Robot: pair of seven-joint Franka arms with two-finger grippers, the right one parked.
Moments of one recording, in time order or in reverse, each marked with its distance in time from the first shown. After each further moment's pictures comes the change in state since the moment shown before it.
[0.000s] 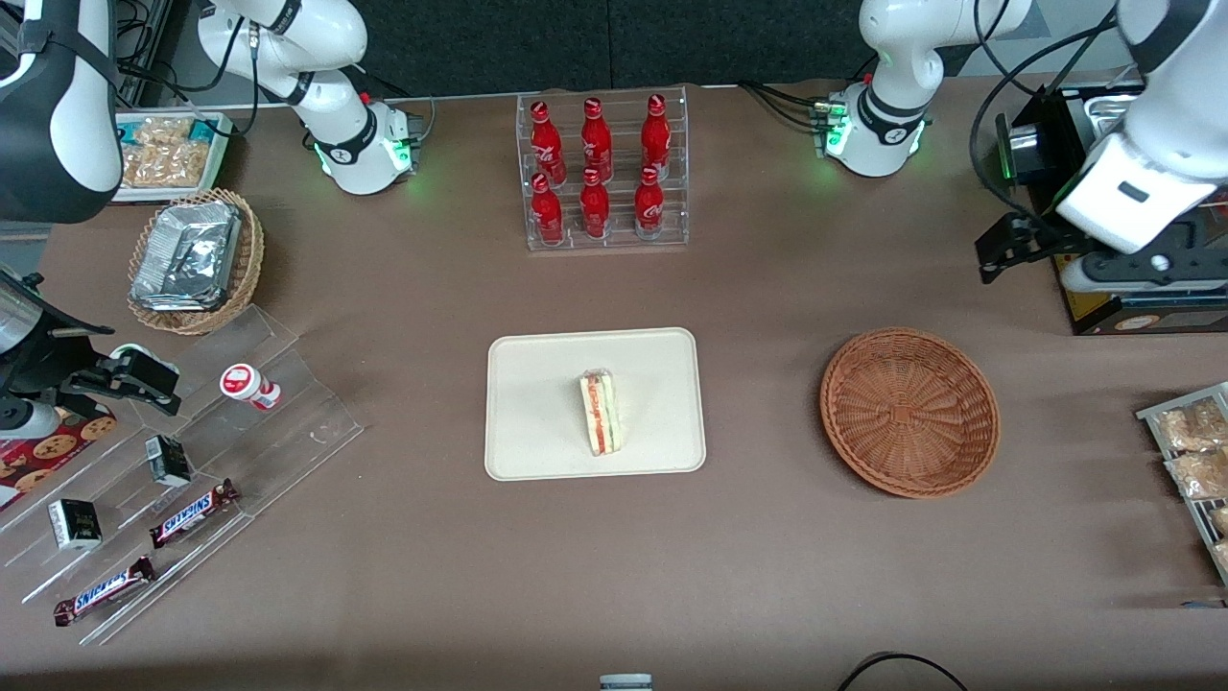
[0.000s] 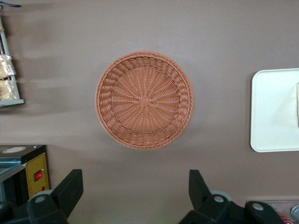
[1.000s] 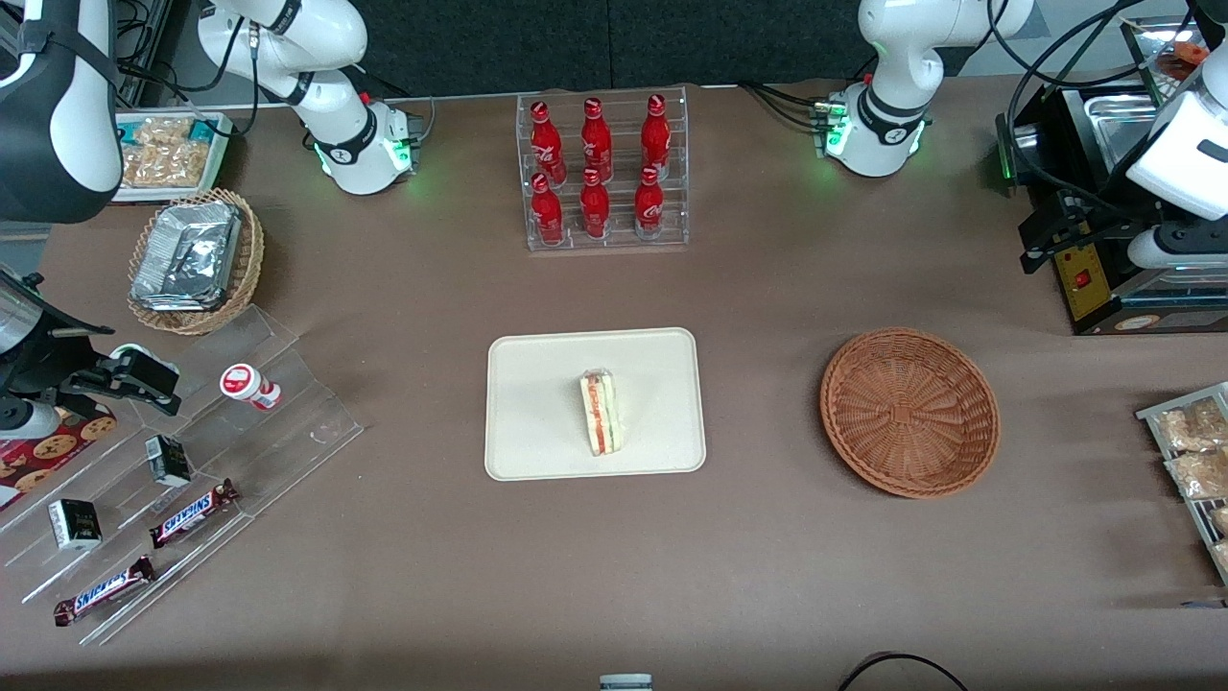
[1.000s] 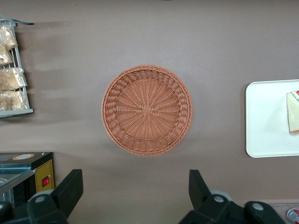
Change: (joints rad) arm -0.096 0.009 0.112 0.089 -0.001 -0.037 0.021
